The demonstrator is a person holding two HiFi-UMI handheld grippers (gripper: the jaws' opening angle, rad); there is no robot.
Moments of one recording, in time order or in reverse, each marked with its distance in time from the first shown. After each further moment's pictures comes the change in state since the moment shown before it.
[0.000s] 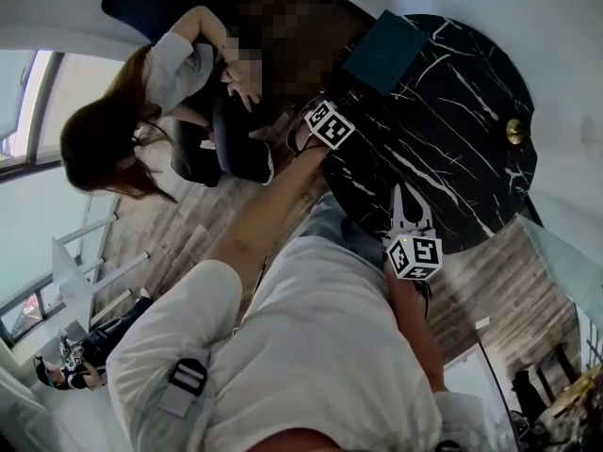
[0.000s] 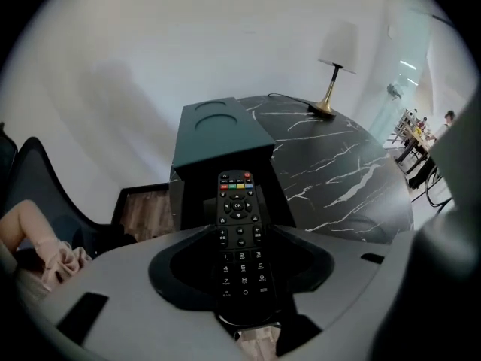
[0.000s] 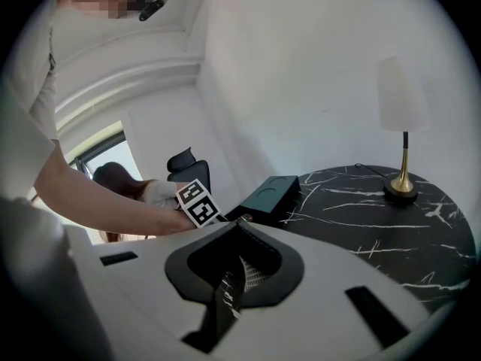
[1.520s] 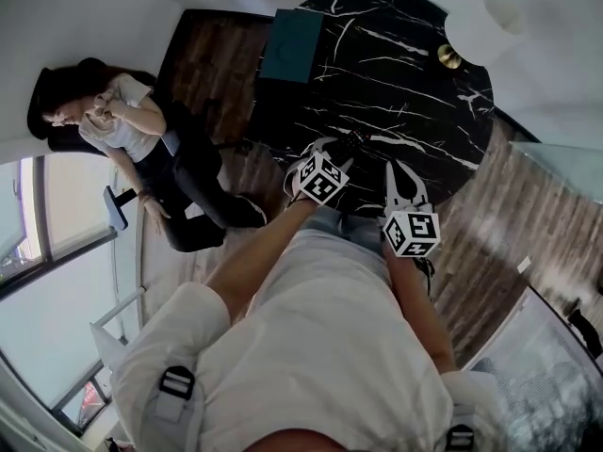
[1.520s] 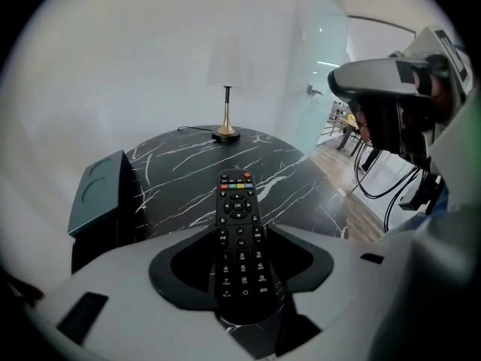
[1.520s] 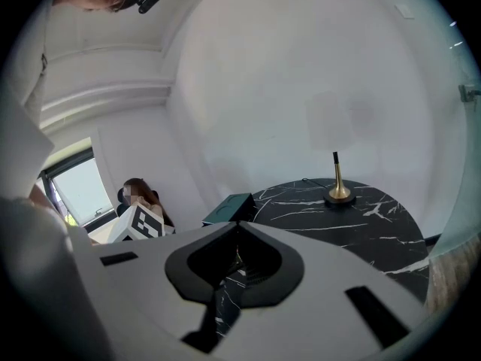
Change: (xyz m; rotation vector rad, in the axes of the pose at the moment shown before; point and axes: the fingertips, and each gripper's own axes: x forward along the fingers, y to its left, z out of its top) left arm -0.046 -0.243 0.028 0.298 -0.166 -0.282; right arm -0.095 -0.080 -0.001 0.108 -0.164 -0.240
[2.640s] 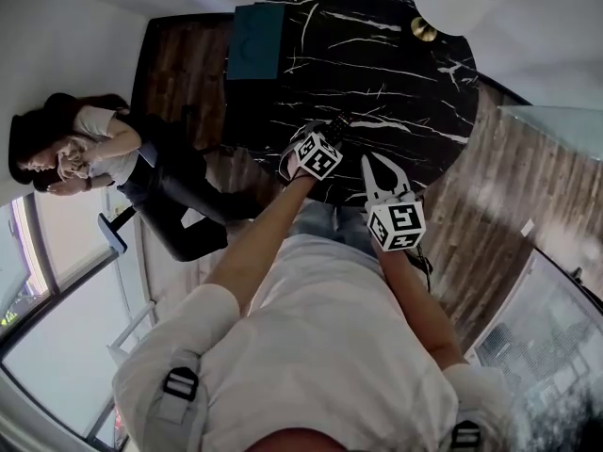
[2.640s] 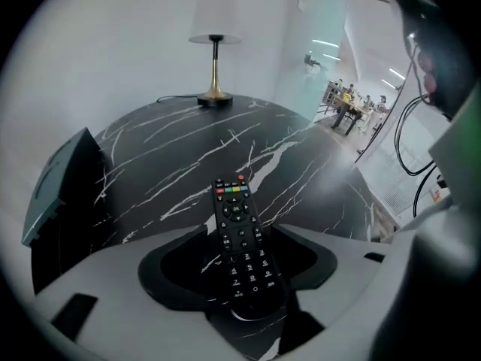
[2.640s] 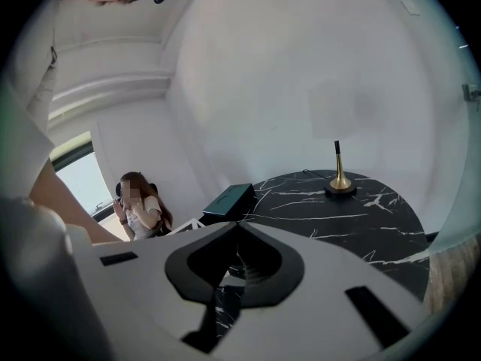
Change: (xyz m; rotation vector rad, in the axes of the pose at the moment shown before) left arm 0.090 0.008 -0.031 0.078 0.150 -0.051; right arm 0.006 0.008 -0.018 -0.012 0.057 -0.004
